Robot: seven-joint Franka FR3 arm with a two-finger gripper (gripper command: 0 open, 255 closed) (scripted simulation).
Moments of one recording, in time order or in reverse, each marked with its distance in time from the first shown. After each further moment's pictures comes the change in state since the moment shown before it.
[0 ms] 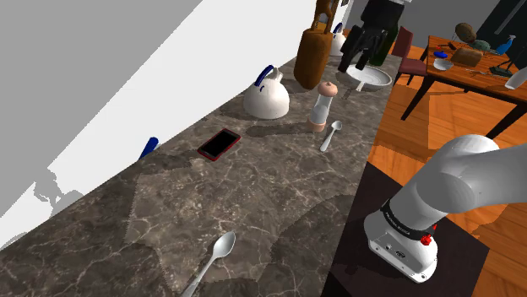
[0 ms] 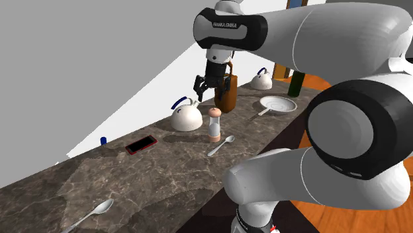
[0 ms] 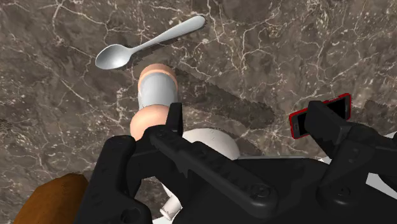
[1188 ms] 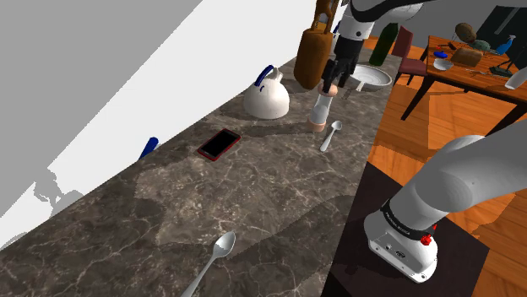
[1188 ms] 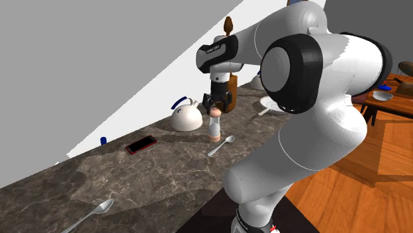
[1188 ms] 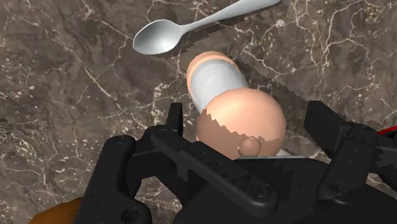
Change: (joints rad) arm -0.032 0.335 -0.088 -0.008 -0.091 0.226 -0.145
